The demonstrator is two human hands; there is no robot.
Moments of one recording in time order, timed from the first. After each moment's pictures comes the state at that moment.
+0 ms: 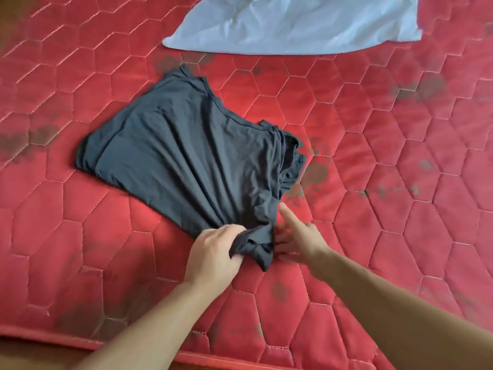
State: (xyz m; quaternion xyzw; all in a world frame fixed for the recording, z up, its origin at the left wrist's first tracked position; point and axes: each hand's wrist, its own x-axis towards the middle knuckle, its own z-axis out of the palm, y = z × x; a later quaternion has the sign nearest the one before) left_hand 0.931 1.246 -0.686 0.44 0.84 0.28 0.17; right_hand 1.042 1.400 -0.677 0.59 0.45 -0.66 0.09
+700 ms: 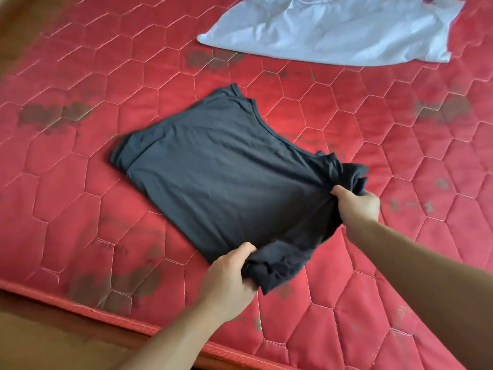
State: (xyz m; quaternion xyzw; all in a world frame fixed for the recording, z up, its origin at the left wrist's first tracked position) left_hand 0.984 1.214 -0.676 0.32 0.81 0.39 0.32; right_hand 1.039 1.473 -0.676 0.68 0.53 -0.49 -0.16
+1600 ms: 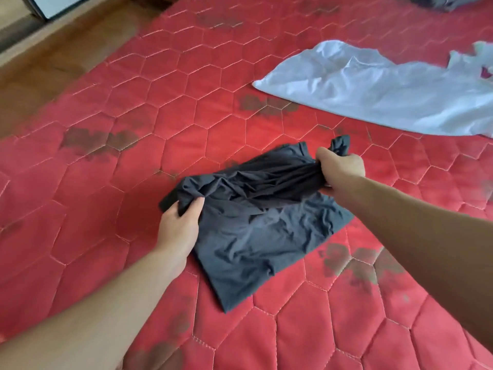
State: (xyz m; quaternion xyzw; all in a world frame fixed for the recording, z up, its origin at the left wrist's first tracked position) left_hand 0.764 1.217 -0.679 -0.14 0.75 0.59 0.25; right_hand 0.810 1.483 -0.634 0.56 0.60 -0.56 -0.11
